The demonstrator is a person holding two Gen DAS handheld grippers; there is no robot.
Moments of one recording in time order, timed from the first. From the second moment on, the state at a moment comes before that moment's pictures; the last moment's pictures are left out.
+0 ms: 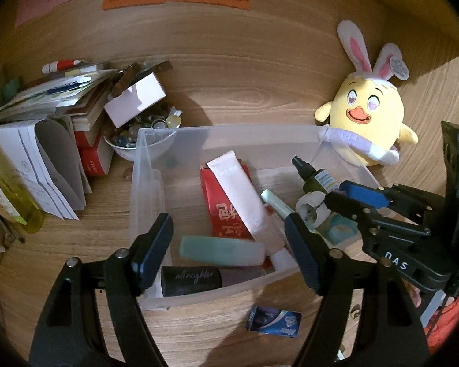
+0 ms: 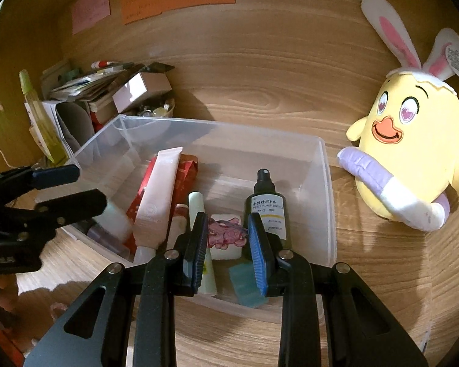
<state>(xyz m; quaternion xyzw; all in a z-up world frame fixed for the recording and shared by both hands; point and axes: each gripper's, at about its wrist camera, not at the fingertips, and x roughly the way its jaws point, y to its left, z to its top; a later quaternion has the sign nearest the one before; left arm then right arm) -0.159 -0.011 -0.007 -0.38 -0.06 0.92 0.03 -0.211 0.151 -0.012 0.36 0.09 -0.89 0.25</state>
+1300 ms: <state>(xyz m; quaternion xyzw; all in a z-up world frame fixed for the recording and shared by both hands) -0.071 -0.012 -0.008 -0.38 -0.06 0.92 0.02 -0.131 0.199 0.010 0.32 0.10 -0.92 0.21</state>
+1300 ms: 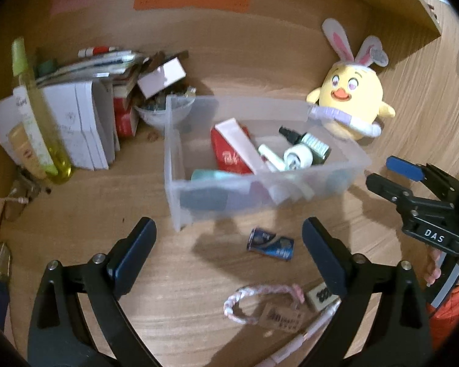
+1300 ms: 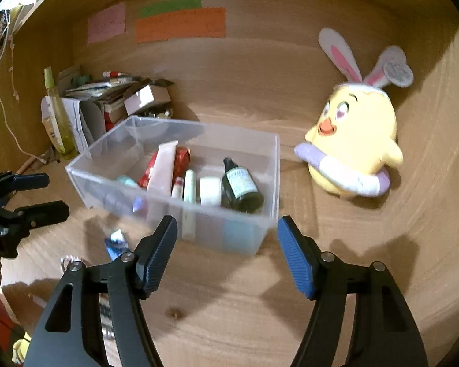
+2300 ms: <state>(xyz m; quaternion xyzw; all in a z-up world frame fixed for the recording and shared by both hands) -0.021 0.035 -0.060 -0.45 -0.02 0.89 0.10 -0.098 0.186 -0.052 0.41 0.12 -0.86 0.27</state>
